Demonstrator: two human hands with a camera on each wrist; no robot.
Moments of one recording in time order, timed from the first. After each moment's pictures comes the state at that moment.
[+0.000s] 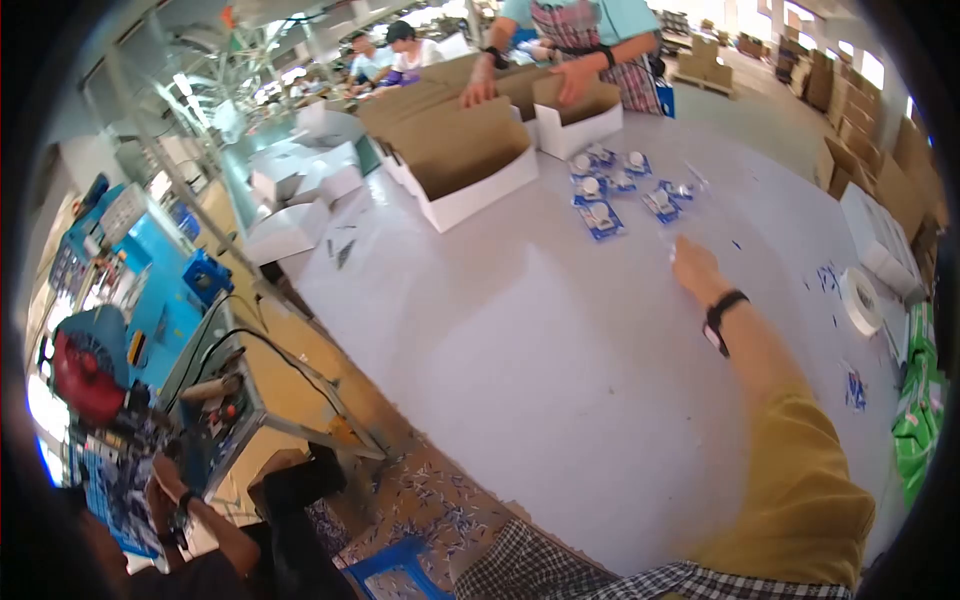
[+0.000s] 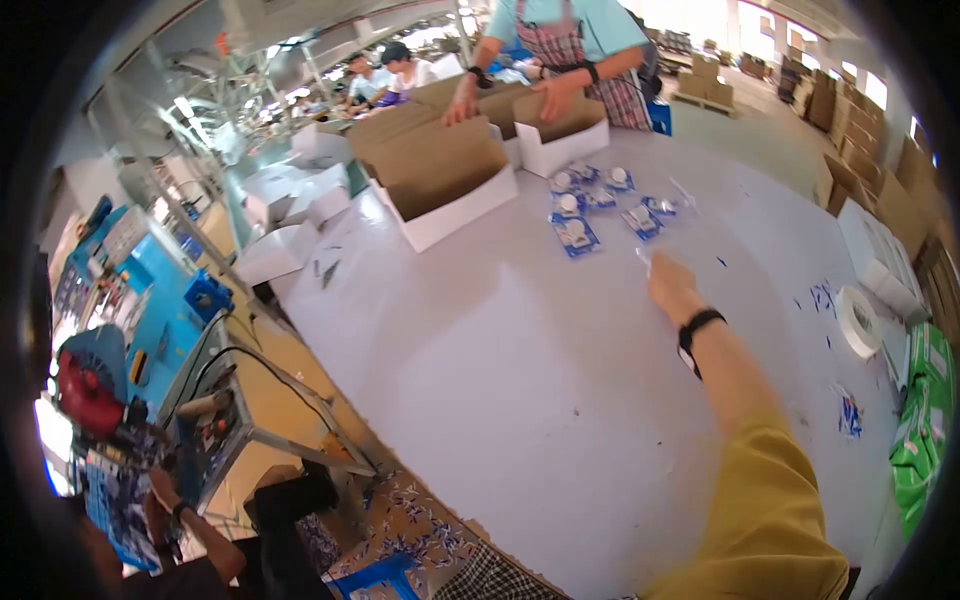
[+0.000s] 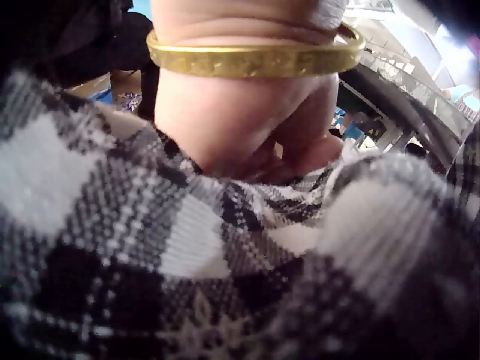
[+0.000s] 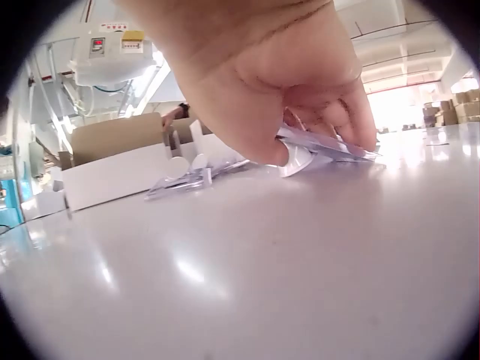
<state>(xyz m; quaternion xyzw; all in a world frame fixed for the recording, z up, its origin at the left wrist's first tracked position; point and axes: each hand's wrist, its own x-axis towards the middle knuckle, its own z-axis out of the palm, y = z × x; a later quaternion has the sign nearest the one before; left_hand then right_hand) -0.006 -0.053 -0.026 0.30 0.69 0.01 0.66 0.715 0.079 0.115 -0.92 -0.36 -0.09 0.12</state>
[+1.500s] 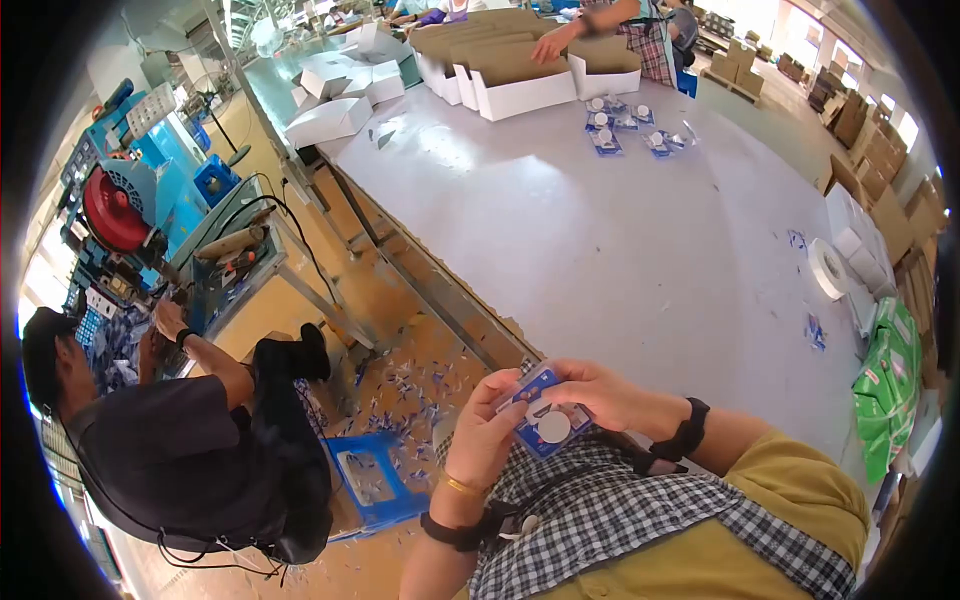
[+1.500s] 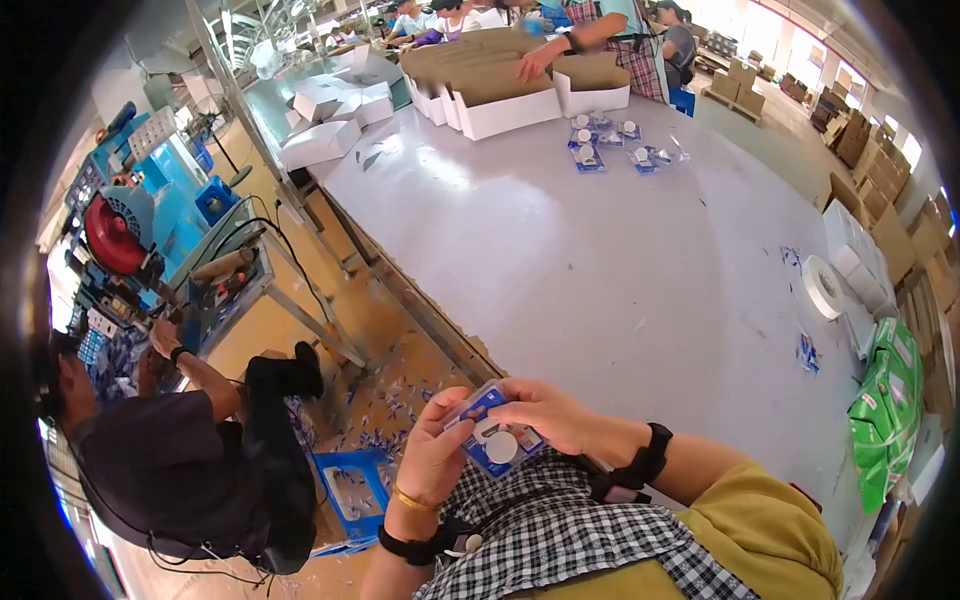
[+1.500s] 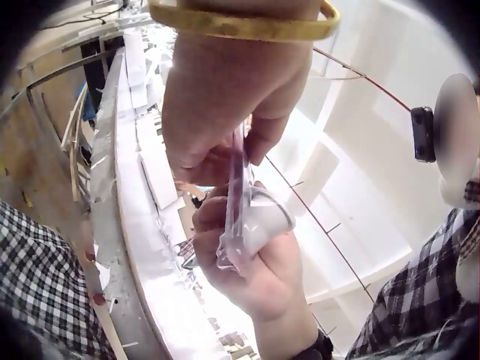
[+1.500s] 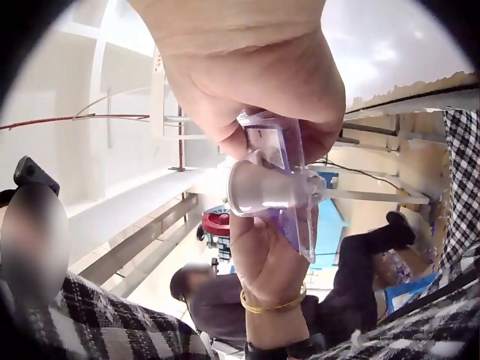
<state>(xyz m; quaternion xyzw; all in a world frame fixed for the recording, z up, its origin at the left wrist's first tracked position) 0.108 -0.056 0.175 0.33 0.22 0.32 0.86 0.295 -0.110 0.184 -0.42 -0.34 0.69 0.47</state>
